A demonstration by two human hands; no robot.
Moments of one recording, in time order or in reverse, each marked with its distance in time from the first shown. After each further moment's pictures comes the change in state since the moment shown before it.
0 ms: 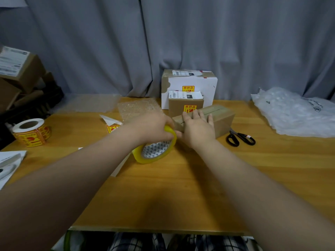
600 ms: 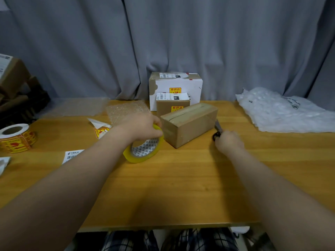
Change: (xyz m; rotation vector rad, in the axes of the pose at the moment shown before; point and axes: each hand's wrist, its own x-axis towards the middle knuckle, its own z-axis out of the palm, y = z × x) left_hand 0.016 0.002 0.008 0.002 -0.016 -0.082; right_hand -0.030 0.115 0.016 0.215 -0.106 0.594
